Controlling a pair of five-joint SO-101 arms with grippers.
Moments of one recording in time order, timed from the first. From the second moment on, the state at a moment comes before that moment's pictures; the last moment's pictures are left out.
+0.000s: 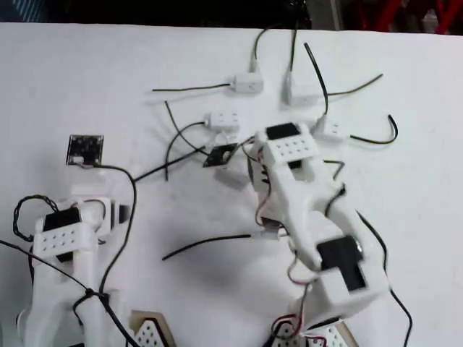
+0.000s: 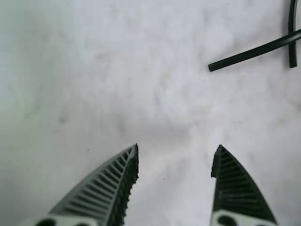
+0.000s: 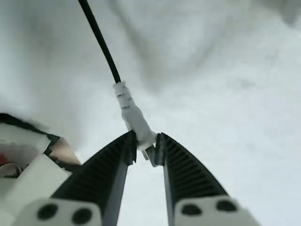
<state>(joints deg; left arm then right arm) -22.2 -39.0 68.3 46.6 -15.2 -17.6 2.2 19.7 88.4 55.1</state>
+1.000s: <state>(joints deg) -22.2 -39.0 68.3 46.6 -15.2 -27.8 -18.2 55.9 58.4 41.2</state>
